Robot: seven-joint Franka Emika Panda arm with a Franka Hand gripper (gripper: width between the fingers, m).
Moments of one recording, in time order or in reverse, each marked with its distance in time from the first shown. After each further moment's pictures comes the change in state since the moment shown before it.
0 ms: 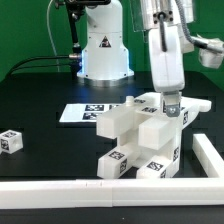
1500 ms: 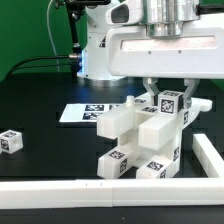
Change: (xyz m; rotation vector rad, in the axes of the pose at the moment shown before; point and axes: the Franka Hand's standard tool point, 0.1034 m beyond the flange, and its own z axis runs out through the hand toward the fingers) arm 0.001 -0.004 -0.004 -0.049 0.075 -0.953
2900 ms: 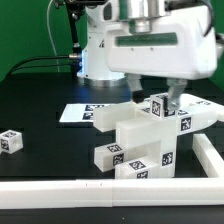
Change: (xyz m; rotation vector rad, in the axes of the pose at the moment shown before) arm 0.031 0.022 -0.013 0.036 0.029 0.311
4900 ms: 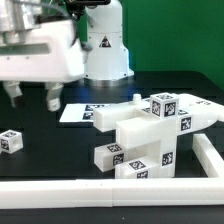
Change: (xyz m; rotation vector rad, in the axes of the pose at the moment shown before) arm 0.121 0.148 0.013 -0.030 -0.018 -0.346
